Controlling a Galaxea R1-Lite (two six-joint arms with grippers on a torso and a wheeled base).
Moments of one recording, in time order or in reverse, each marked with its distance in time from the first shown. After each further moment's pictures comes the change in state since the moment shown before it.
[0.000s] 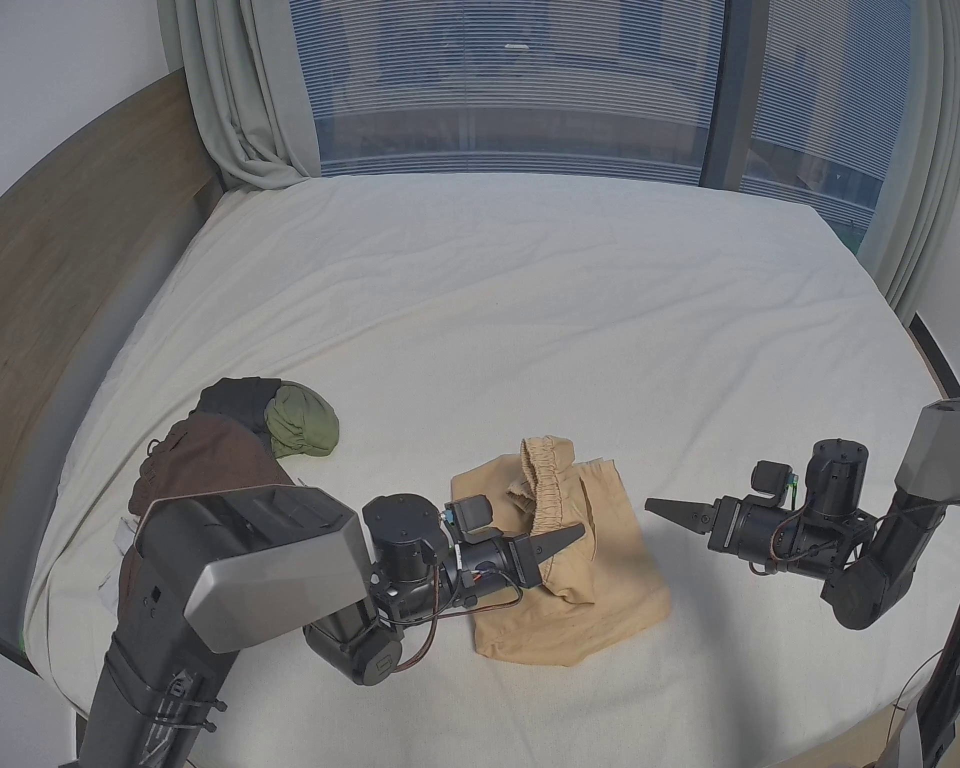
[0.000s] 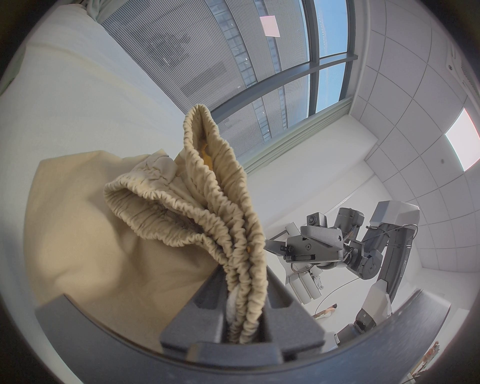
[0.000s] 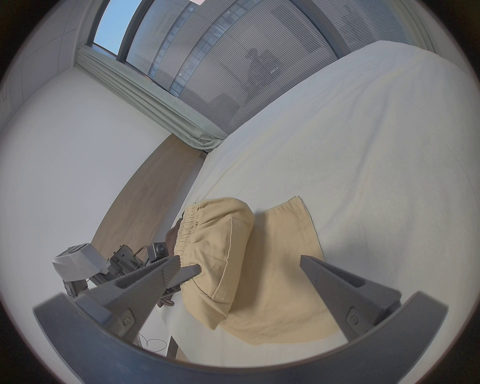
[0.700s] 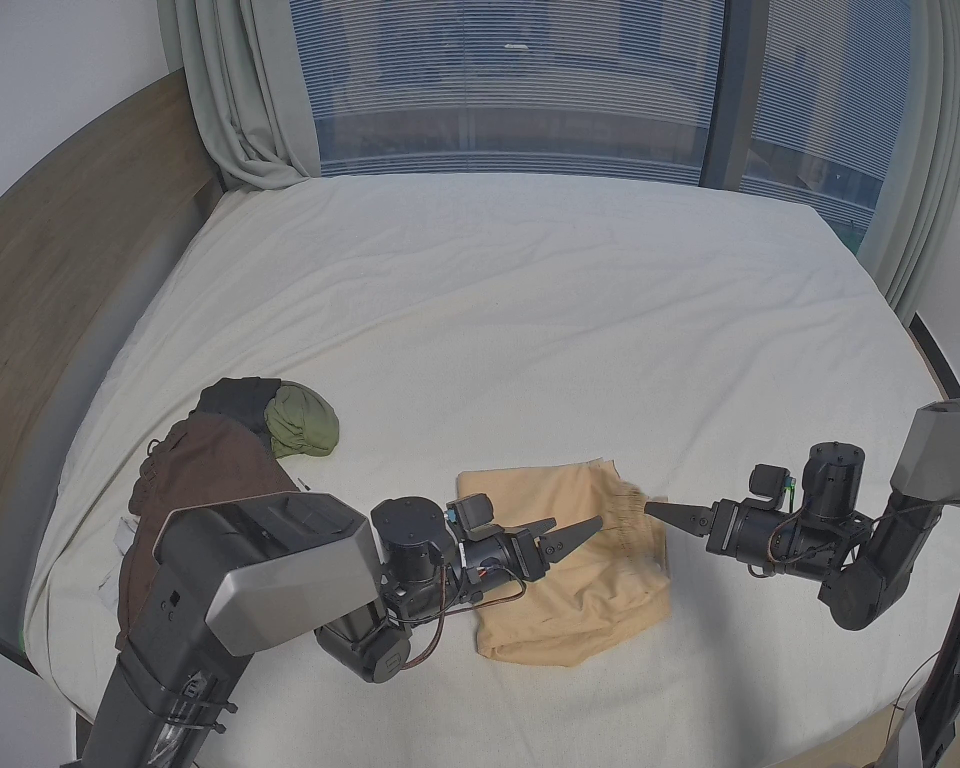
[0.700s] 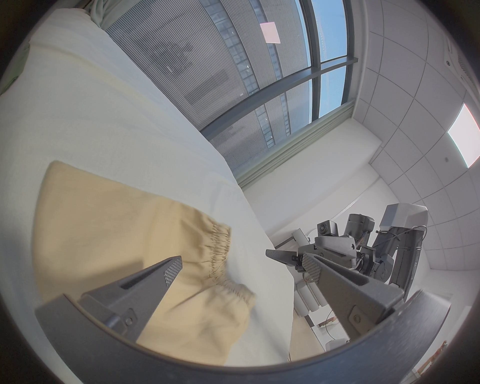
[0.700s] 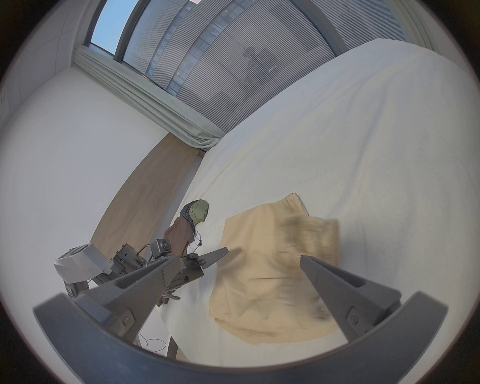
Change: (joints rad) left arm 0.002 0.055 -0.068 -0.003 0.057 0.006; right arm -0.003 0.020 -0.003 -0.001 0.000 0.000
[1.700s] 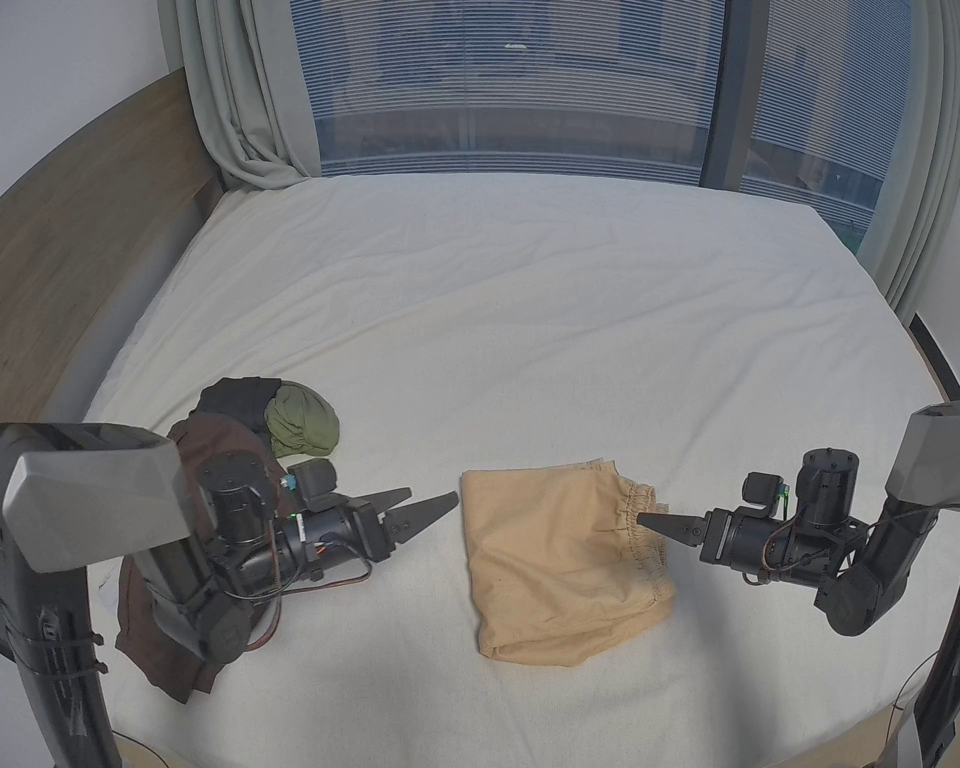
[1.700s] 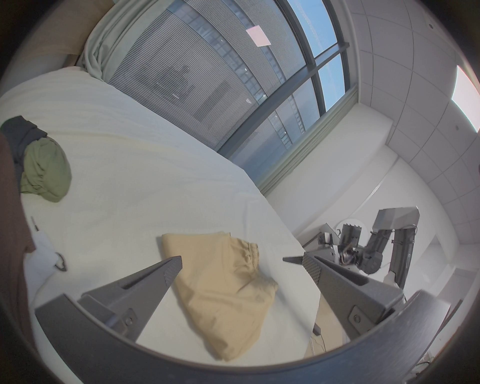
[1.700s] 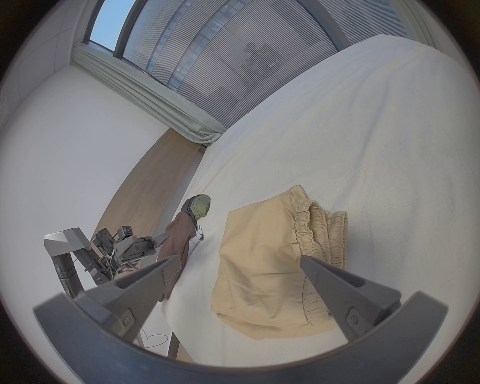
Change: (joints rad) left arm 0.267 -0.381 0.490 -0.003 -0.104 0.221; right arm 0.023 0.009 0.013 -0.001 0.000 -0.001
